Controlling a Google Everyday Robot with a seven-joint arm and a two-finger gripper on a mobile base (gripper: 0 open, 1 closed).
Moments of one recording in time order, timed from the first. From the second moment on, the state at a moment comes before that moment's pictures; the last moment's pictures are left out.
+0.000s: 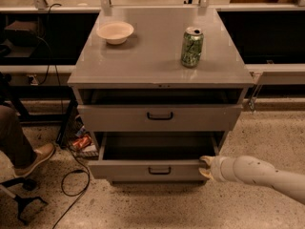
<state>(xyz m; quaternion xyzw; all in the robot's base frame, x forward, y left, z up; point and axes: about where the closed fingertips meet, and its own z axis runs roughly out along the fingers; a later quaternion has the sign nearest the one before) 0.558 -0.231 0.429 -0.66 0.67 -0.04 0.32</state>
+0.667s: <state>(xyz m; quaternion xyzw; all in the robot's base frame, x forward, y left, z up) 0.529 -0.235 0.429 -0.65 0.69 -0.05 0.32</state>
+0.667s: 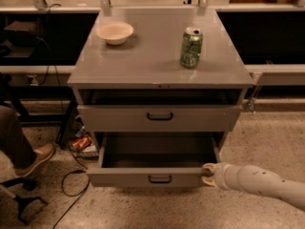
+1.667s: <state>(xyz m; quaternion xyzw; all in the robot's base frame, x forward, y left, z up) 0.500 -0.240 0.429 -0.63 0.71 -0.05 0.32</state>
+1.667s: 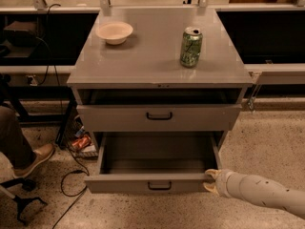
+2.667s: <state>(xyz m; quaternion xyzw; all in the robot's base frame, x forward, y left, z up) 0.500 -0.237 0.427 -0.63 0.71 -0.05 0.32</state>
